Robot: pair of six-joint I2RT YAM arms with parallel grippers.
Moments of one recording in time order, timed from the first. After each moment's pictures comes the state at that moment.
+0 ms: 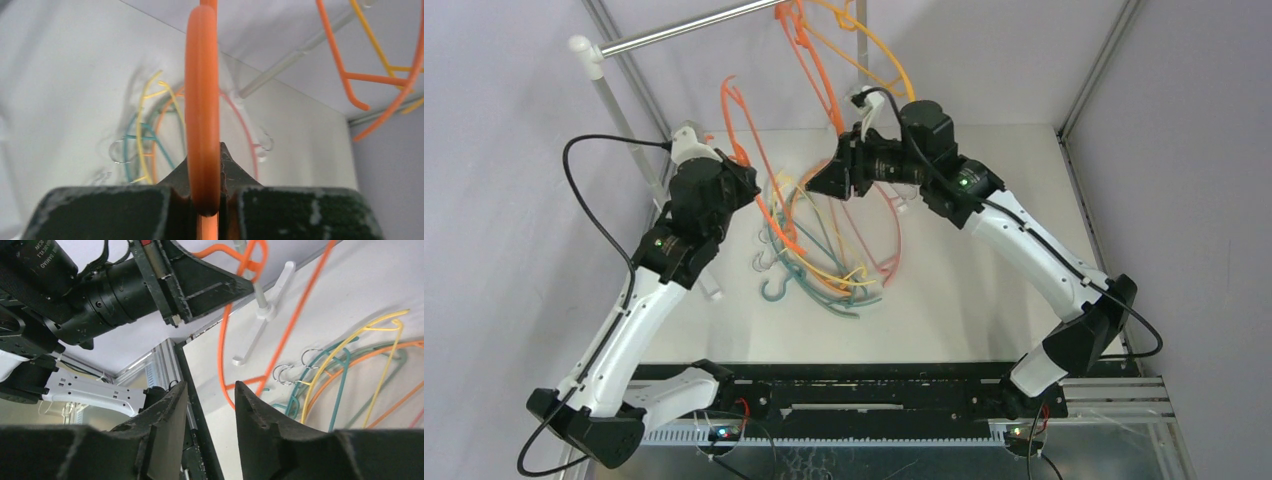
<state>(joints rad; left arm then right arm) -0.44 1.05 1.22 -0.43 -0.40 -0.66 0.73 1.57 1.72 -0.34 -0.56 0.39</state>
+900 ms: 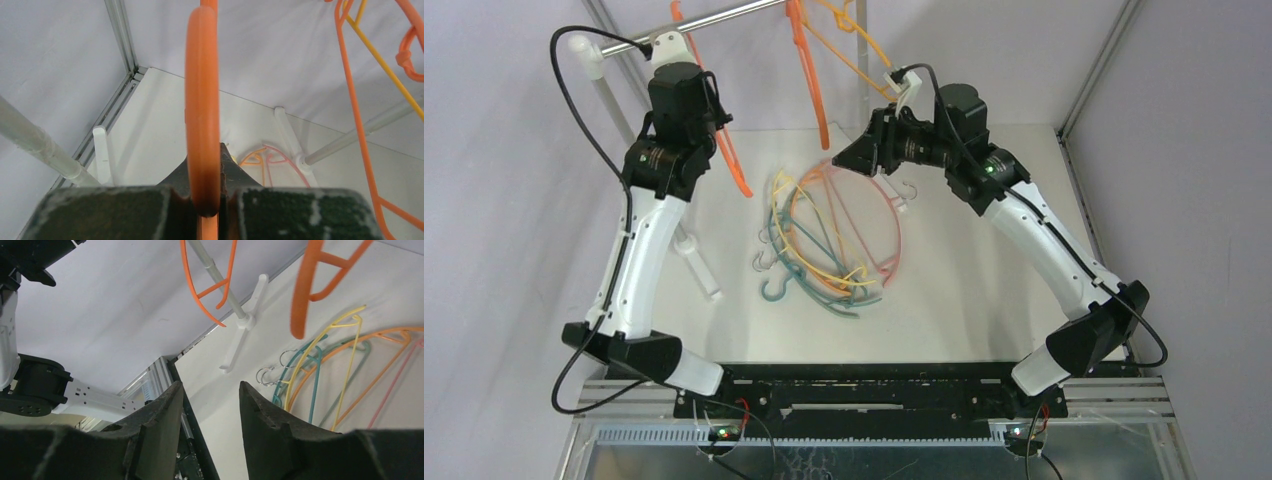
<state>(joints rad) -0.30 1.45 1.91 -0.68 -0.55 -0.29 0.57 1.54 1.71 -0.34 -0.61 0.46</state>
